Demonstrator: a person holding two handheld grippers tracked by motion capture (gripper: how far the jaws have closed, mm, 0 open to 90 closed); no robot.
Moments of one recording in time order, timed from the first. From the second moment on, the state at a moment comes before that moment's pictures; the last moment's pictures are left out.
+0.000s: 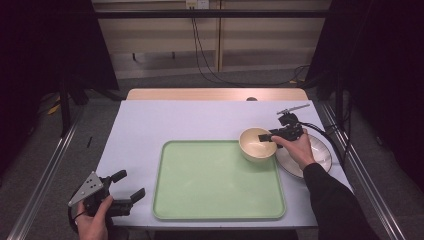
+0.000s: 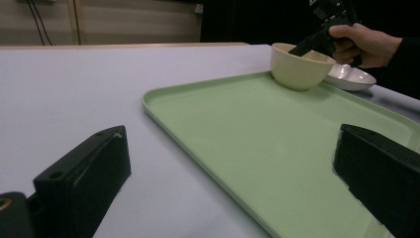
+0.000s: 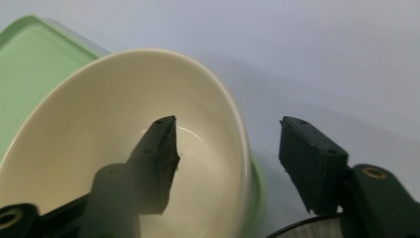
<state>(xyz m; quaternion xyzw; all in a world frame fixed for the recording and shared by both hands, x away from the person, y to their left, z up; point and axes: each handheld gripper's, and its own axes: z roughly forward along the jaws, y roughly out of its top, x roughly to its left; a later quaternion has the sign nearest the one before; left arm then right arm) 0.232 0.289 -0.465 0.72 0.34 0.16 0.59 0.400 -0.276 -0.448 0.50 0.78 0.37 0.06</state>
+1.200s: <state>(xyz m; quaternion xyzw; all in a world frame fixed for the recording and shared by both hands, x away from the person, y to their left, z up) 0.232 0.290 -0.465 0.72 0.34 0.16 0.59 0.376 -0.289 -0.431 0.49 0.75 0.41 0.17</state>
